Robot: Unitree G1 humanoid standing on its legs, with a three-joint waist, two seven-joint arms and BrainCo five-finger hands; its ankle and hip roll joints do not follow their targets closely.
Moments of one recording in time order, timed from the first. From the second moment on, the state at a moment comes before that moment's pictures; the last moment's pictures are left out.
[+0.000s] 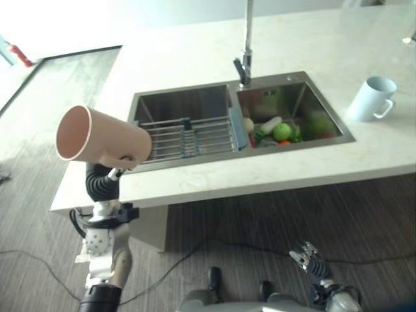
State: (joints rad) left arm 0.08 0.38 0.08 0.03 -0.62 -0.65 -0.08; right arm 0.21 -0.29 0.11 0.68 0.45 -0.22 0.19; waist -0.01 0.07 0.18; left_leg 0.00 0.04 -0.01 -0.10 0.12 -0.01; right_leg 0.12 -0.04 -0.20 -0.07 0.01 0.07
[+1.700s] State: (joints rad) left arm 0.07 0.47 -0.07 0.15 -0.29 -0.57 0.05; right arm 0.12 -0.27 0.10 0.78 0.63 -0.11 0.42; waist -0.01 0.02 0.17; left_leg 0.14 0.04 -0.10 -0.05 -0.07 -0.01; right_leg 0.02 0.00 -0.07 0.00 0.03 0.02
